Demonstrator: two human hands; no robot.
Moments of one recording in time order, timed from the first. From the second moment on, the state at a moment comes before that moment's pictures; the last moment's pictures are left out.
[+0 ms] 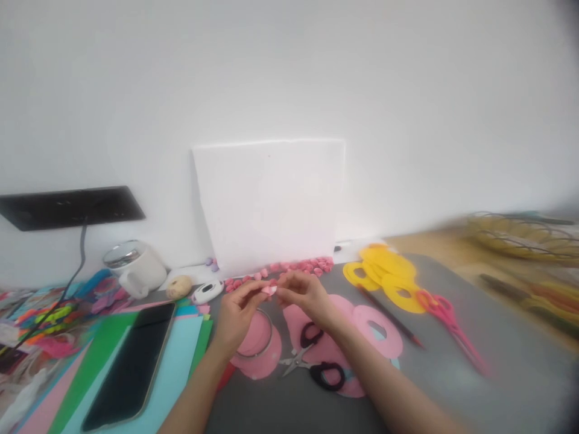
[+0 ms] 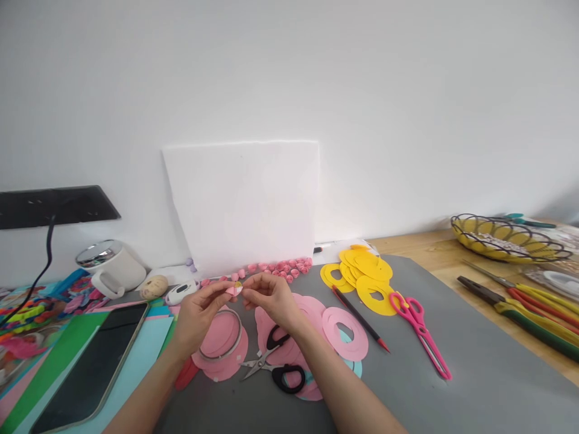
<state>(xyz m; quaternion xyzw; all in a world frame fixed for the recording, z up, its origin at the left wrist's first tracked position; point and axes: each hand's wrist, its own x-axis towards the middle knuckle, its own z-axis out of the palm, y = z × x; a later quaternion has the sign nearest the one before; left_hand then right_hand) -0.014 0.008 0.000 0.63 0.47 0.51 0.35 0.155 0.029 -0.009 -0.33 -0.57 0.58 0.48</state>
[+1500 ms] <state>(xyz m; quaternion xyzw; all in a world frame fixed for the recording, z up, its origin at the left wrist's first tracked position) -0.007 0.006 -0.005 0.71 0.46 0.46 0.27 0.152 0.024 -0.013 -0.40 -0.63 0.50 0.44</state>
